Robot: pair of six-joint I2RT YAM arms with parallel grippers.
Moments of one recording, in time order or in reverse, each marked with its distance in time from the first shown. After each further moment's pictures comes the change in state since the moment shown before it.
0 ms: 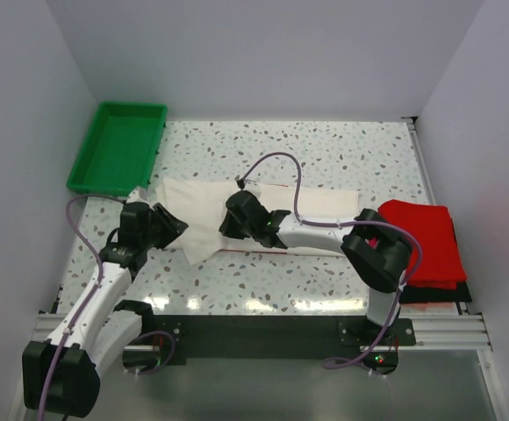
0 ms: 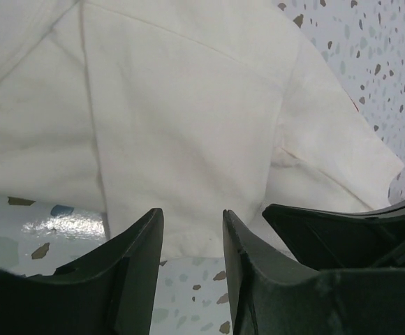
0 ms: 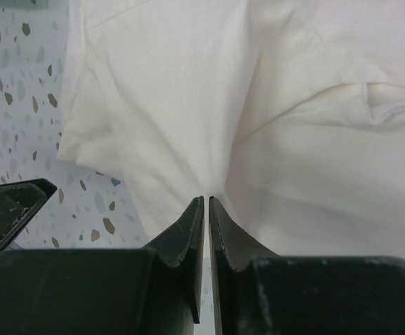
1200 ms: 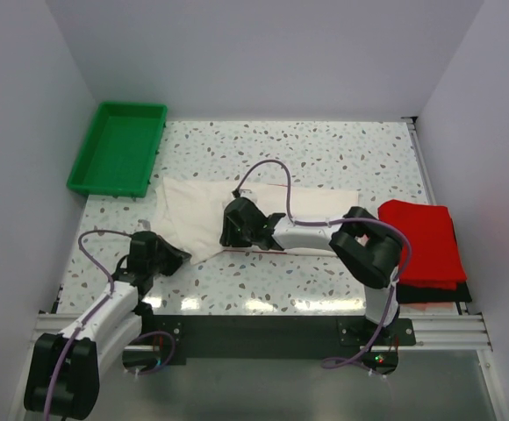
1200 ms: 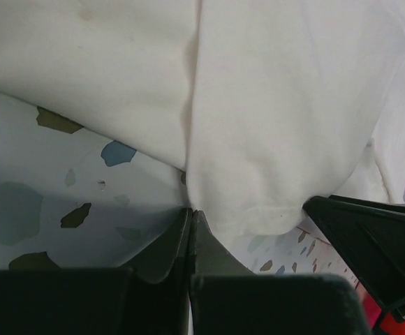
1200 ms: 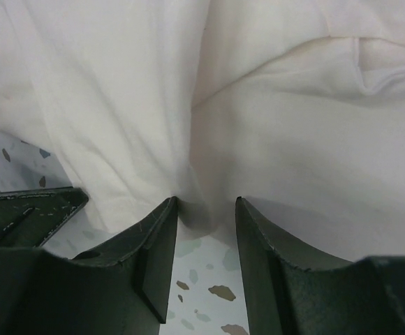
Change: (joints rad) left arm -0.007 -0.008 -0.345 0.233 0.035 -0.192; right arm 0.000 0.061 -0.013 -0.045 -0.058 -0.102
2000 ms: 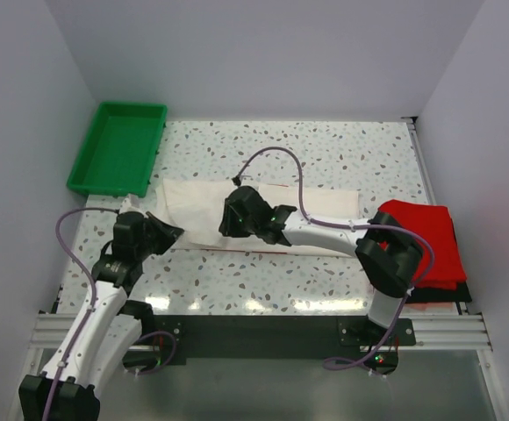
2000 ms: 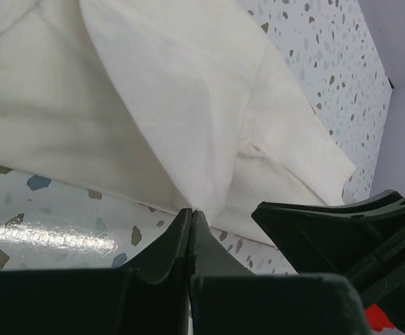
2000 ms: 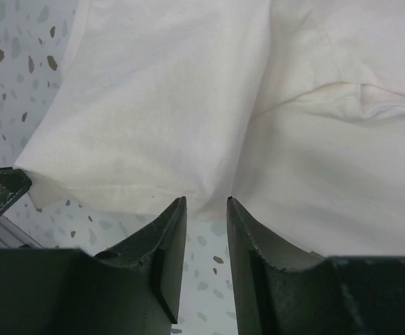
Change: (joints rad) left arm -0.005 -0.191 0.283 -0.309 -0.035 0.058; right arm 0.000 -0.119 0.047 -0.079 0.014 -0.045
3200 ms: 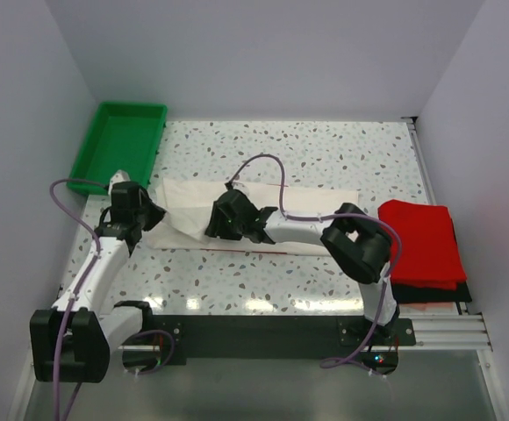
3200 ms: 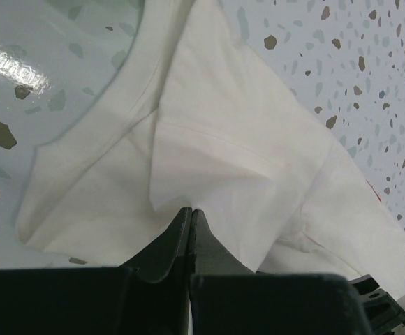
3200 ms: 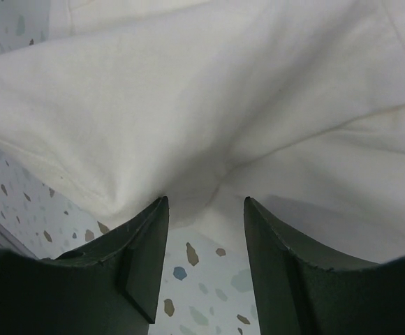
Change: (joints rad) left arm 0.134 0.395 0.222 0.076 -0.132 0.160; right arm -0.008 0.195 0.072 0.099 -0.058 0.121
